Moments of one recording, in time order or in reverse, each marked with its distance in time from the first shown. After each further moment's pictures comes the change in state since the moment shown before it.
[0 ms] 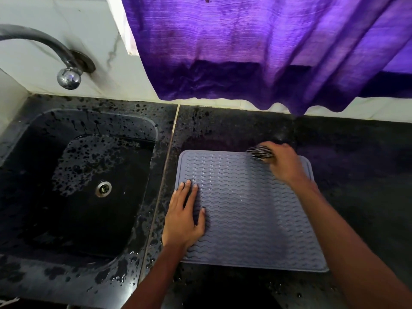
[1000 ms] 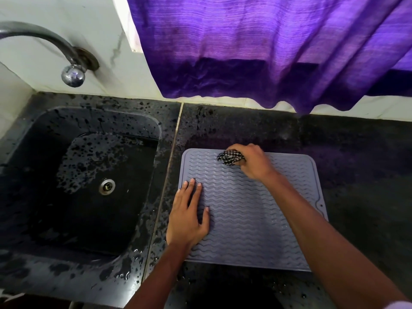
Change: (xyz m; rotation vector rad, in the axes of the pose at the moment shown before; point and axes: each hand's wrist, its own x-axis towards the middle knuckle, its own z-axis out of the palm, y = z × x) left_hand -0.001 0.000 -0.001 0.022 -0.006 -0.009; right_hand 0.023 -0.054 0.050 0.135 -0.159 -0.146
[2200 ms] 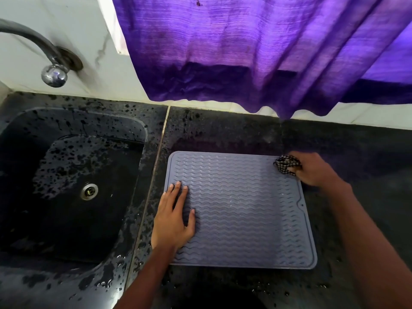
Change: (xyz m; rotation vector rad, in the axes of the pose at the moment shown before) left_hand 0.000 -0.001 0.004 -0.030 0.060 0.030; right_hand -0.077 0.114 -0.110 -0.251 -0.032 0.320
